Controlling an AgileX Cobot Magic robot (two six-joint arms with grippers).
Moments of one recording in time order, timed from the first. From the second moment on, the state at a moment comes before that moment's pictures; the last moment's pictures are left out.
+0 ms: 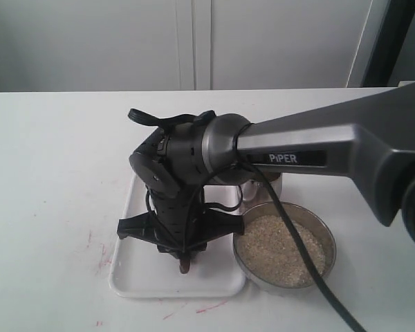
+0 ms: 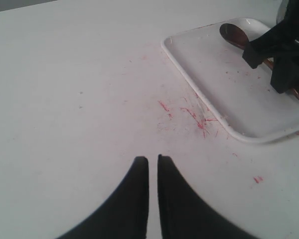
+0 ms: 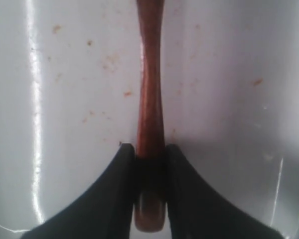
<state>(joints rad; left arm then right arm) -0.10 0.00 0.01 -0.29 0.25 0.27 0.76 2.09 -1.46 -0.18 0.89 0.96</state>
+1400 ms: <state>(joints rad) -0.10 0.00 0.01 -0.29 0.25 0.27 0.76 2.08 -1.48 -0.18 0.83 0.95</state>
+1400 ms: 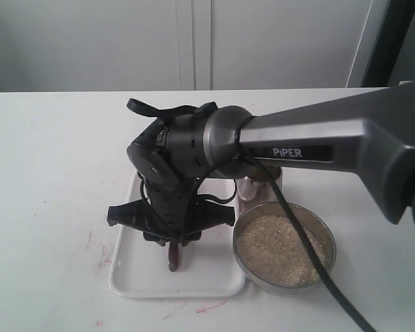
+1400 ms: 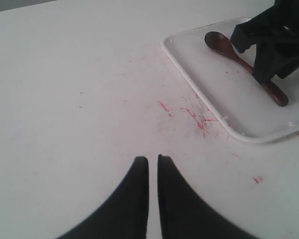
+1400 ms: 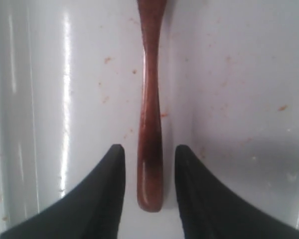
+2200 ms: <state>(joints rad) -0.10 0.00 0.01 -0.29 0.25 0.27 0.86 1.84 -1.45 -0.13 1.13 0.66</state>
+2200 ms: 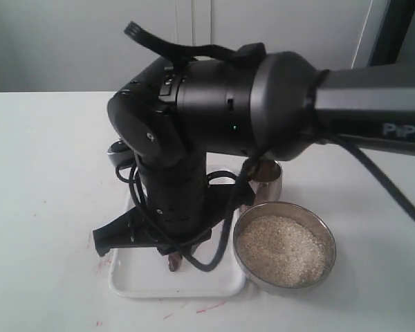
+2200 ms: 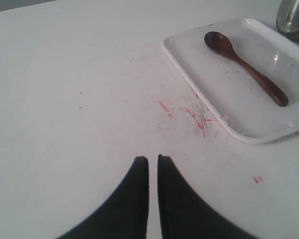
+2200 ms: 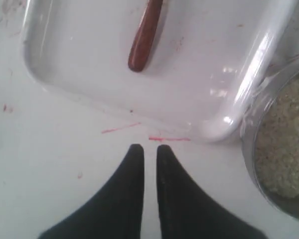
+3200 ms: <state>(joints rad) -0.10 0.00 0.01 -0.29 0.25 0.27 1.05 1.08 -0.99 -0.13 1.17 0.59</state>
